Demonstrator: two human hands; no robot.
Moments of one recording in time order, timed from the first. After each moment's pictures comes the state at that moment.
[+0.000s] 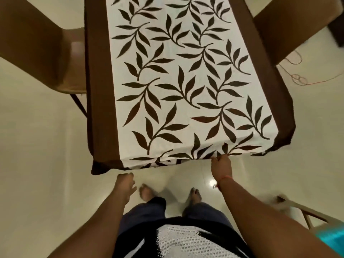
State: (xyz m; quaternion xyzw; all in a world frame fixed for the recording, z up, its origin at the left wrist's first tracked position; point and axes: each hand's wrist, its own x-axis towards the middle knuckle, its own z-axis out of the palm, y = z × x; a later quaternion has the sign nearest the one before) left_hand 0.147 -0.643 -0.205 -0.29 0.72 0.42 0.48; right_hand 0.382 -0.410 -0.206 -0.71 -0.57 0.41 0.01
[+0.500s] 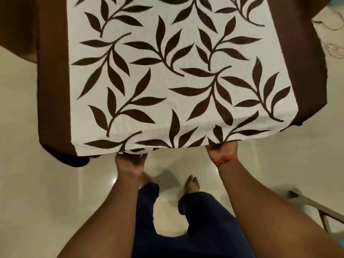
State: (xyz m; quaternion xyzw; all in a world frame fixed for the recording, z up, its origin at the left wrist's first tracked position) left_hand 0.229 -0.552 -0.285 -0.36 0.43 0.75 0.35; right_hand 0.417 -0.334 -0.285 -0.47 0.00 0.82 0.32
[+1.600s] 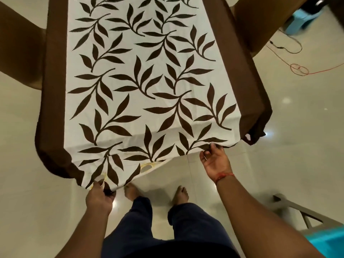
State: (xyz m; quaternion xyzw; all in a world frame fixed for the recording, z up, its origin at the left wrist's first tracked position) left_hand 0.279 -0.623 -0.226 -0.41 0.61 0.61 0.28; right_hand 0.509 -0.329 -0.219 -0.48 -0.08 0.82 0.29
